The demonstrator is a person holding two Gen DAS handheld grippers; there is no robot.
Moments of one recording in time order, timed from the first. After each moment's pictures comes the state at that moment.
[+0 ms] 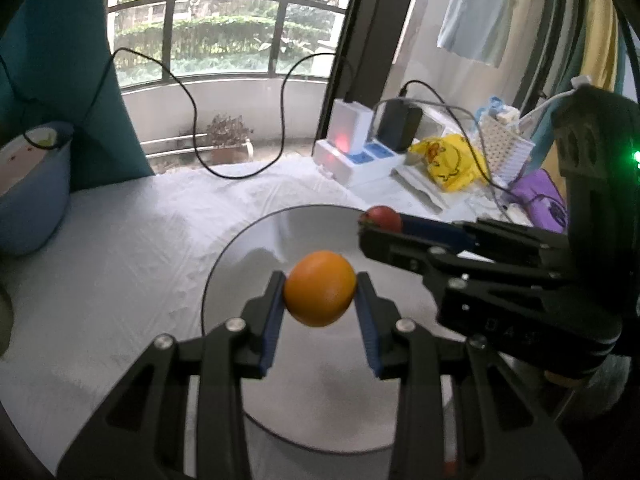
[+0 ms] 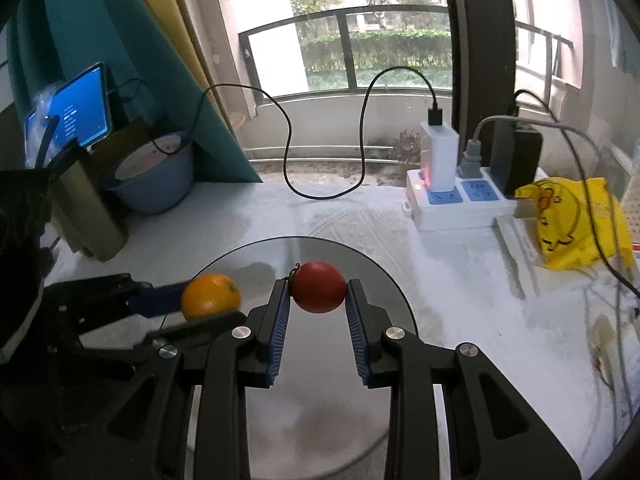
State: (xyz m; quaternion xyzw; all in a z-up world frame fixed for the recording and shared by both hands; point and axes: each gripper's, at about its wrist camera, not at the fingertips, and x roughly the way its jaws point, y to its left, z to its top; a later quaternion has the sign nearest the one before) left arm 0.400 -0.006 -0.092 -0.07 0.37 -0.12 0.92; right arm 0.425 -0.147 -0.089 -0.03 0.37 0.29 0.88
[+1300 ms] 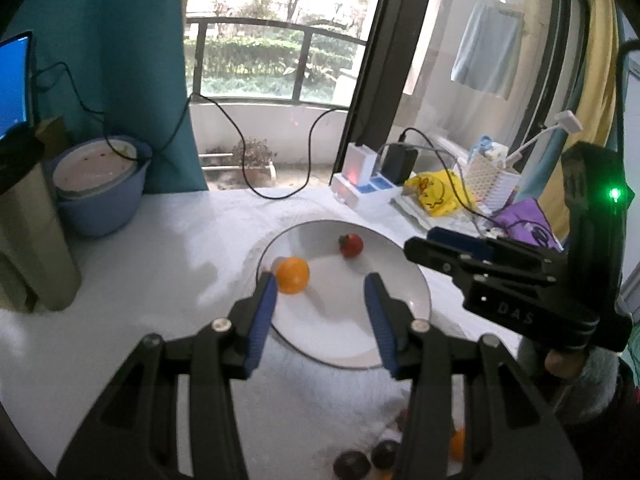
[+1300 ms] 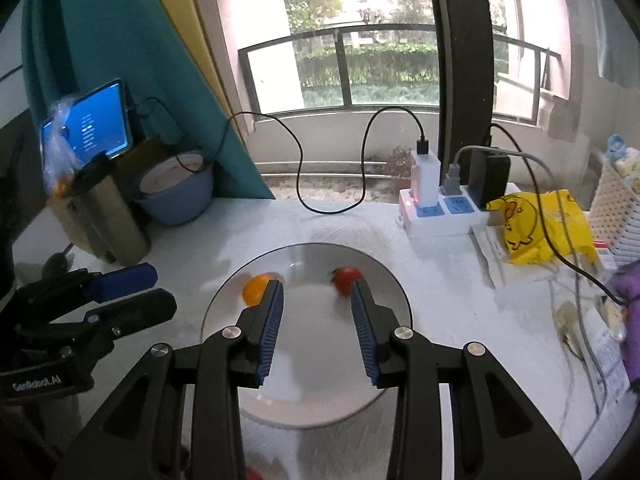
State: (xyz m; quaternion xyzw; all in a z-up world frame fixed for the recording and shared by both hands) left arm 0.318 0.018 -0.039 -0.09 0.33 -0.08 0.94; right arm 0.373 -0.161 -0.047 -0.03 0.35 0.27 0.90
